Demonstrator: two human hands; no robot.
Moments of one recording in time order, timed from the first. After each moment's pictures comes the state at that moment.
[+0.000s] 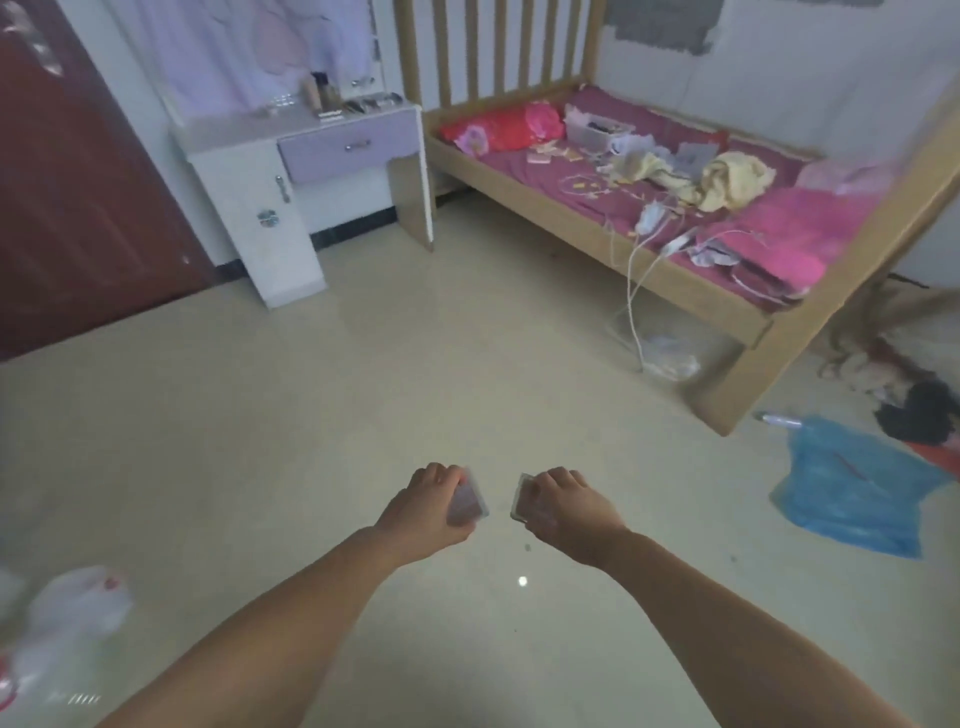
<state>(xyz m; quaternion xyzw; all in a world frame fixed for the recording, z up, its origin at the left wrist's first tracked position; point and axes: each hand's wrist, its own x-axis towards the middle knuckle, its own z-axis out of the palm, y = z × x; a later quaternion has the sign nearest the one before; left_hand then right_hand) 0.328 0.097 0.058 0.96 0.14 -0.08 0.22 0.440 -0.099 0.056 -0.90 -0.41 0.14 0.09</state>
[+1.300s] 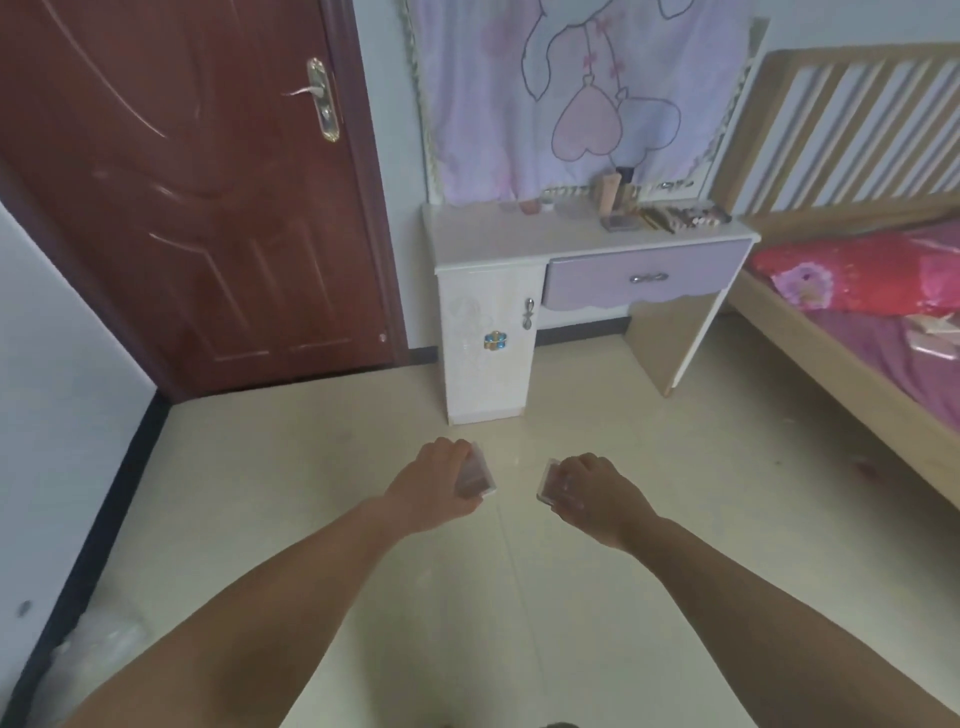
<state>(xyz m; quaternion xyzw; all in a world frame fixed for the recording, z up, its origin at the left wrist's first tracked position) 0.628 0.960 0.091 0.93 0.32 0.01 0.21 0.822 0.809 0.081 -0.81 -0.57 0.14 0.06</state>
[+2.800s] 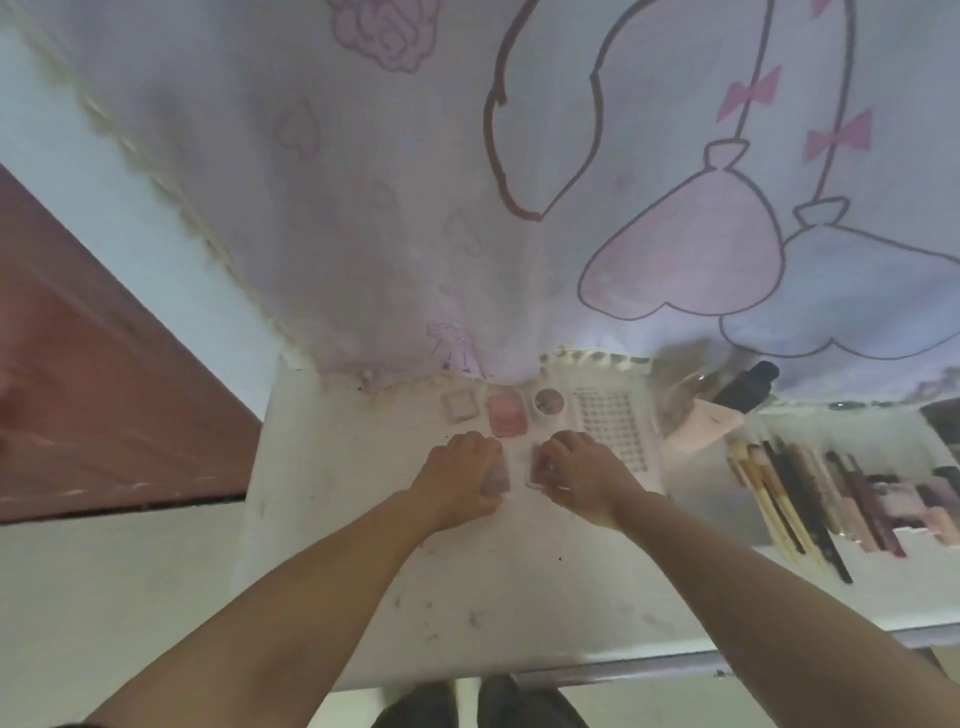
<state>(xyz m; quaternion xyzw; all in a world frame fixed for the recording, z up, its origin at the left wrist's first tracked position) 1.276 1.616 0.019 0.93 0.31 -0.08 0.20 1.459 1.513 0.034 -0.72 -0.67 0.16 -0.01</state>
